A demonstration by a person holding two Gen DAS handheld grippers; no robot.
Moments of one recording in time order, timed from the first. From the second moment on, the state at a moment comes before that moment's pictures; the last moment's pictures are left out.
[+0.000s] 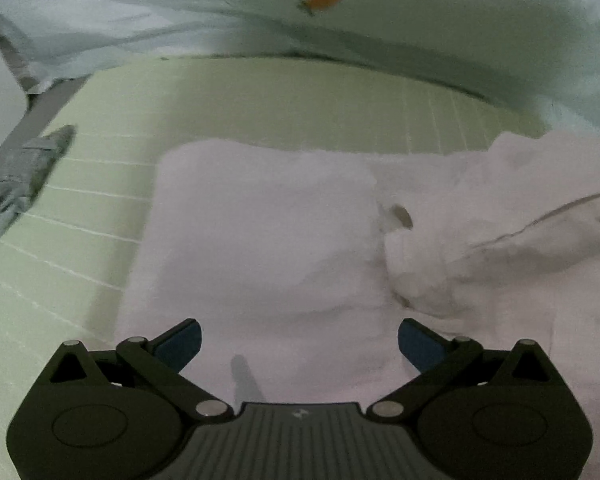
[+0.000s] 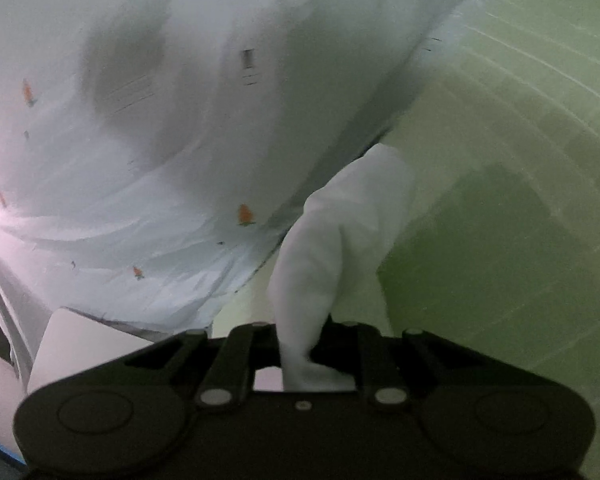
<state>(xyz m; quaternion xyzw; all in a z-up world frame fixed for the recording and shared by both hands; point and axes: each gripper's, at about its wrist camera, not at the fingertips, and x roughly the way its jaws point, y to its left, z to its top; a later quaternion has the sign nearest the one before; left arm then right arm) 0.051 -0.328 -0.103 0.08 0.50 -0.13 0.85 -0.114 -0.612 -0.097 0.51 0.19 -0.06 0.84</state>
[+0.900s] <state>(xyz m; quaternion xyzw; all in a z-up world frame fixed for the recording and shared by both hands) 0.053 -0.121 -0.073 0.03 0.49 -0.09 0.87 0.016 -0.383 -0.113 0.35 0.35 -0.06 0.86</state>
